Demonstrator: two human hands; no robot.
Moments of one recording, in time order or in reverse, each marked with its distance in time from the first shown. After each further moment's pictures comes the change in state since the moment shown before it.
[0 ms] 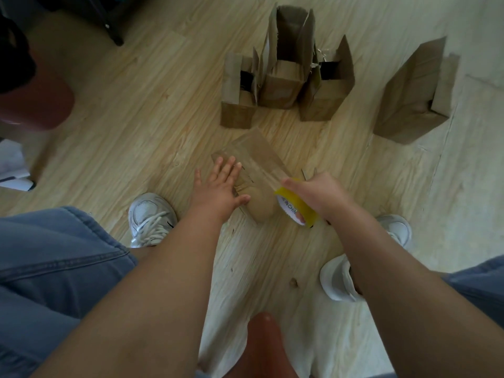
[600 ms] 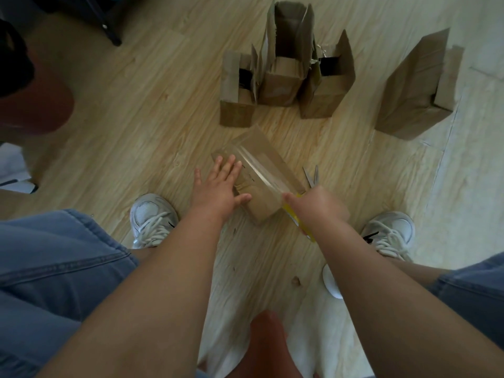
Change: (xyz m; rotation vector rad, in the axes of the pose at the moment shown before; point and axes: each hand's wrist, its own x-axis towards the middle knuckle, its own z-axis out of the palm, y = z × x) left_hand -0.001 0.001 -0.004 -0.034 -0.001 -0.009; right_hand 0.013 0.019 0.038 -0.219 0.095 0.110
